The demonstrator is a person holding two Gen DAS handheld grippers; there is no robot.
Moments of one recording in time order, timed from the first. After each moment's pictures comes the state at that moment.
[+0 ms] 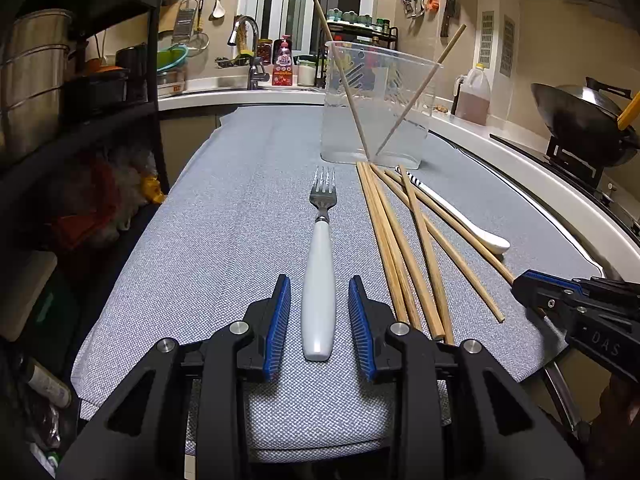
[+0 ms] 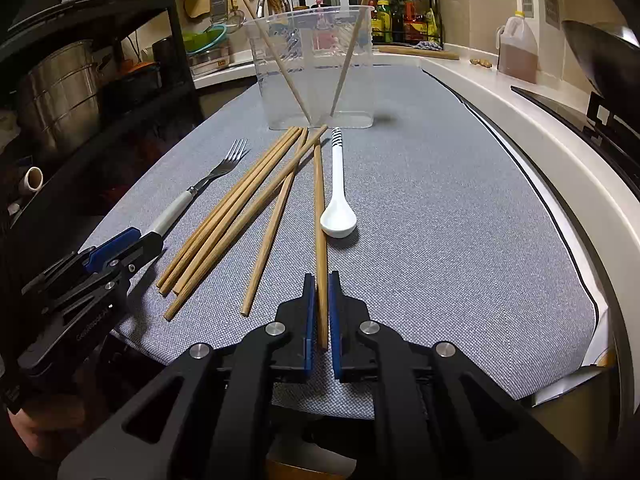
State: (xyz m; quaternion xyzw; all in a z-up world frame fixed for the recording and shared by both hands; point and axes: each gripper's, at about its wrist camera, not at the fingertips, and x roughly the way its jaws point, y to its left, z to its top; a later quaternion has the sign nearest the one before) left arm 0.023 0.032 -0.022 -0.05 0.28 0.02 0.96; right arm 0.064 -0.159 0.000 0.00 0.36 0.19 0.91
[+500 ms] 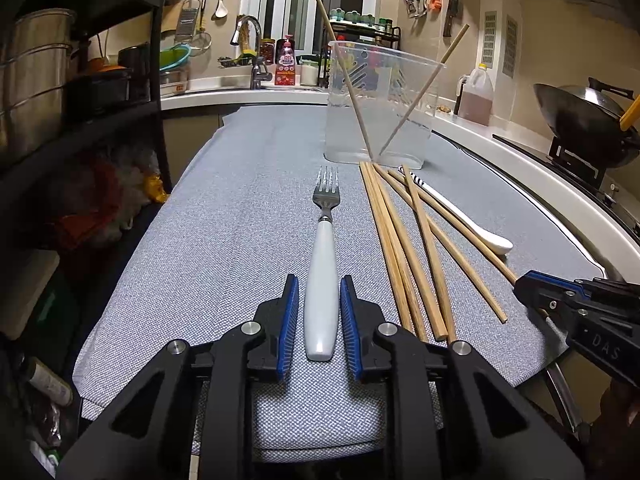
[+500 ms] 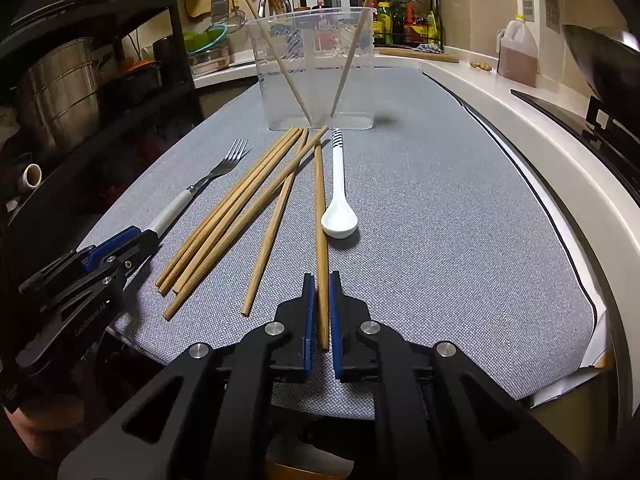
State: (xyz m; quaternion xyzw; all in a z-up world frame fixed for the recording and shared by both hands) left arm 0.023 0.033 -0.023 -0.05 0.28 0.03 0.96; right arm 0.064 -0.159 0.000 -0.01 0.36 0.19 0.92
